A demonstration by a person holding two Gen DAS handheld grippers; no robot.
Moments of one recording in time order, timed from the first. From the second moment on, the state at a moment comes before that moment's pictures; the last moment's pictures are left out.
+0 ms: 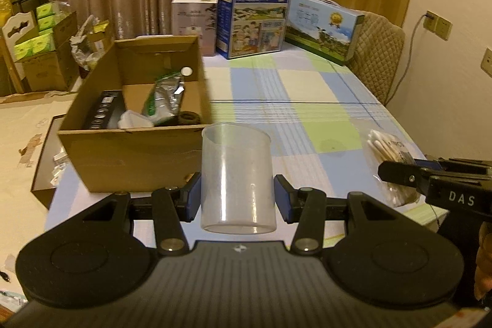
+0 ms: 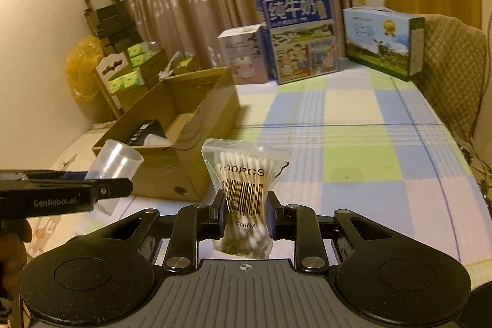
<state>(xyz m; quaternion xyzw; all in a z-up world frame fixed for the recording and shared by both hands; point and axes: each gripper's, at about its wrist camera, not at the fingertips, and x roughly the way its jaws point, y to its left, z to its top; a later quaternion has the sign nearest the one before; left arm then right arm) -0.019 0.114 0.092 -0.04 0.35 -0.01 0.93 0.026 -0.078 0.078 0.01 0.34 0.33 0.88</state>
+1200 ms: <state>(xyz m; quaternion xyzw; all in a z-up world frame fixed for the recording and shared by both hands) -0.040 0.199 0.116 -0.05 0.33 0.07 0.94 0.022 0.039 0.095 -0.04 0.31 0.42 0.85</state>
